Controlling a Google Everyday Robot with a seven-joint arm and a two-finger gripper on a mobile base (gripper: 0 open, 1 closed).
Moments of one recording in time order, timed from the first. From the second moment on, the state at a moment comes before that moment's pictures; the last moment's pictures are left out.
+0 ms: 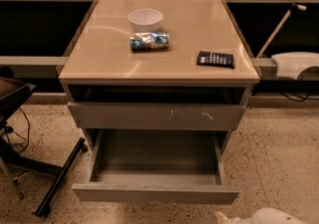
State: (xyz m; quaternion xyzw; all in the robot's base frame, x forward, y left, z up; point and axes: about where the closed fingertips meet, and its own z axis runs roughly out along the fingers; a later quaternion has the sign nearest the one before) arm 0.268 -0.151 0.450 -0.46 0.85 0.20 0.16
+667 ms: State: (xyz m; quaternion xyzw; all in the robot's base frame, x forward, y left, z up) arm 0.352 -0.094 0.446 -0.49 0.83 0.24 0.14
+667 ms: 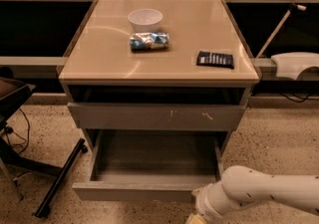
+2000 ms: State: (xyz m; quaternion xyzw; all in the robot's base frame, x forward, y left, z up) arm 0.408 -0.126 0.410 -0.43 0.86 0.26 0.11
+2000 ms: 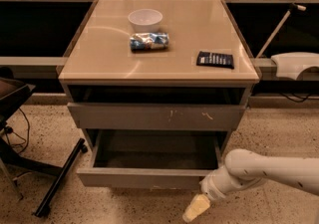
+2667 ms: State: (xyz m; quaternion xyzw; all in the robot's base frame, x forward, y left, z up) arm 0.464 -0.131 0.389 -0.39 0.88 0.26 0.08
